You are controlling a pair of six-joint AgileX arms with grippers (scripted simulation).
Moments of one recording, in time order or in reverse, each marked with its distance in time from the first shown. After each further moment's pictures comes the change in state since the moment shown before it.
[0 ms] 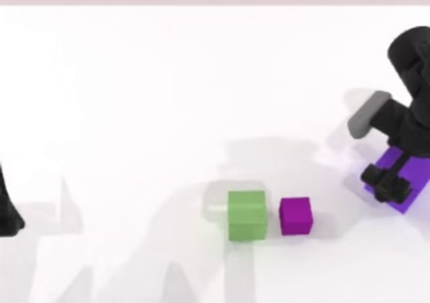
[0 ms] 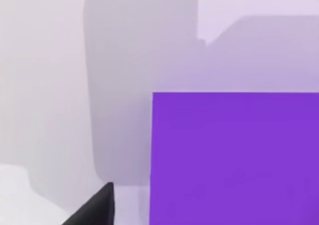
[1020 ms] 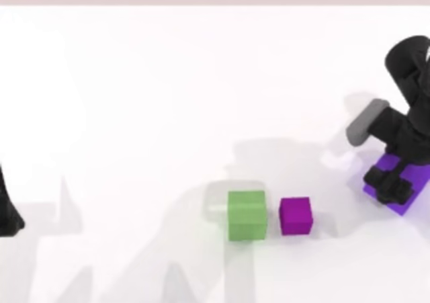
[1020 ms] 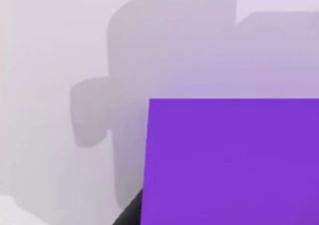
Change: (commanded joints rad) left arm 0.000 0.000 0.000 0.000 0.000 0.000; right arm 0.001 0.018 -0.028 0.038 0.000 0.000
